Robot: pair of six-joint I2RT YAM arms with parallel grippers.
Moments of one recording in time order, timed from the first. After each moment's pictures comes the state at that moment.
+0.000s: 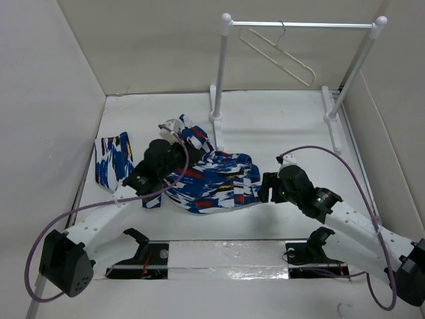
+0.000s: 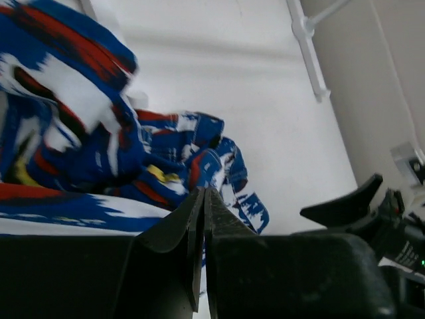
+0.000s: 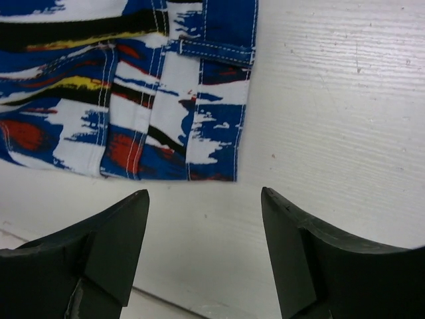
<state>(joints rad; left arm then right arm) -0.48 0.99 0.68 0.02 0.14 -0.67 0.72 0.82 0.54 -0.45 0.17 0.53</state>
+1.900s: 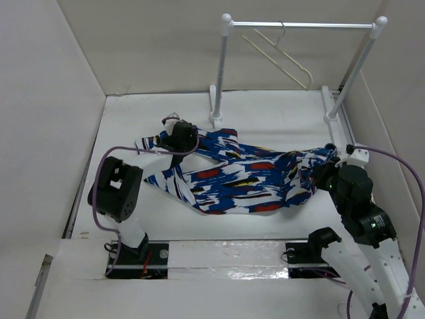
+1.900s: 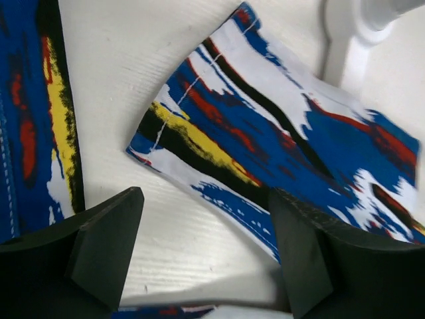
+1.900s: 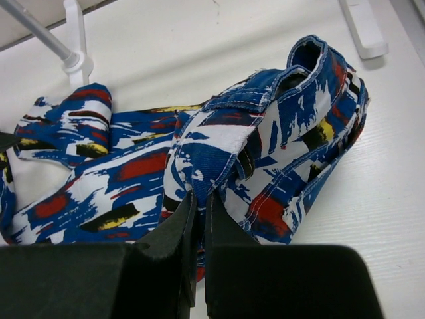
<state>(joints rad) -0.45 1.65 0.94 0.00 -0.30 -0.79 0.34 0.46 0.82 -0.73 0.37 0.46</state>
